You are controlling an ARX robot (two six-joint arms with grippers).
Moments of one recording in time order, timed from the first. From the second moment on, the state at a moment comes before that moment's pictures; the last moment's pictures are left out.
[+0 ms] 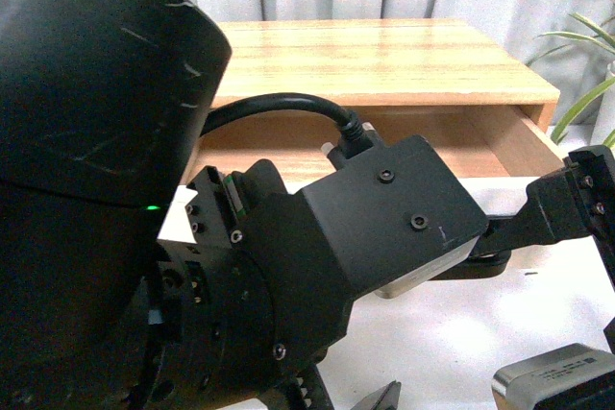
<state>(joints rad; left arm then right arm) -0.63 1.58 0.65 0.27 0.12 0.57 0.28 1.48 0.54 0.11 -0.40 -1.72</state>
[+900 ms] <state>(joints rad) -0.44 1.12 0.51 0.34 0.35 0.18 0.05 1.18 0.61 -0.07 -0.63 -1.44</state>
